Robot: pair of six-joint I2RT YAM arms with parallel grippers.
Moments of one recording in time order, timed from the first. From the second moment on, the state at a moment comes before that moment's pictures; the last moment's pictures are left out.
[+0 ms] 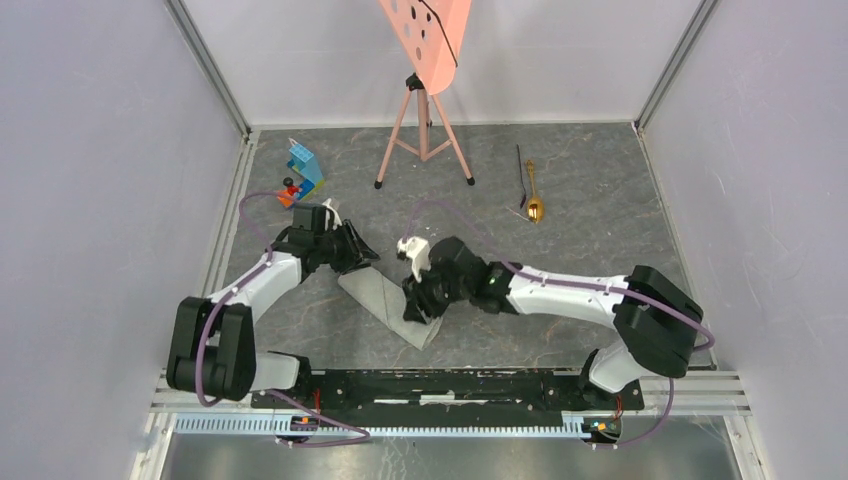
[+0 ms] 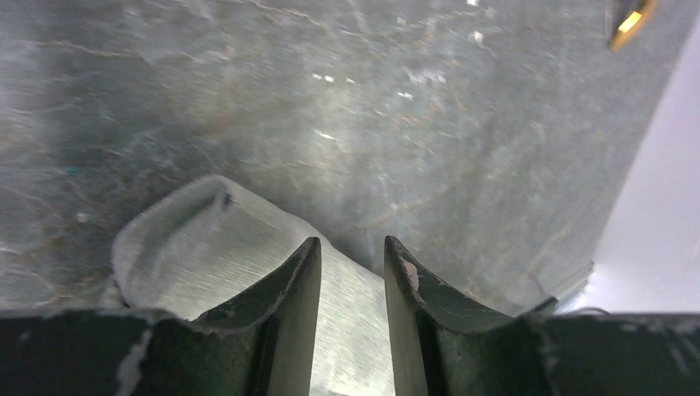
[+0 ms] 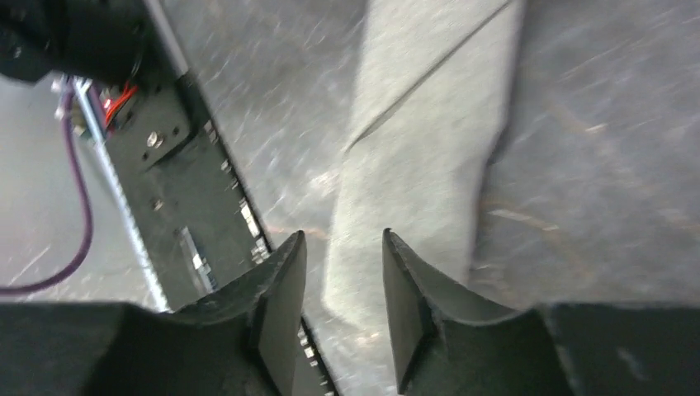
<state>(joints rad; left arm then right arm) -0.17 1.30 0.66 -0.23 0.43 -0.64 0.99 1.54 0.91 -0.05 -0.27 0.26</state>
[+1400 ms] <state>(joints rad) -0.16 0.93 0.72 -0.51 0.45 -0.58 0.95 1.60 0.55 0.48 -0.29 0.72</state>
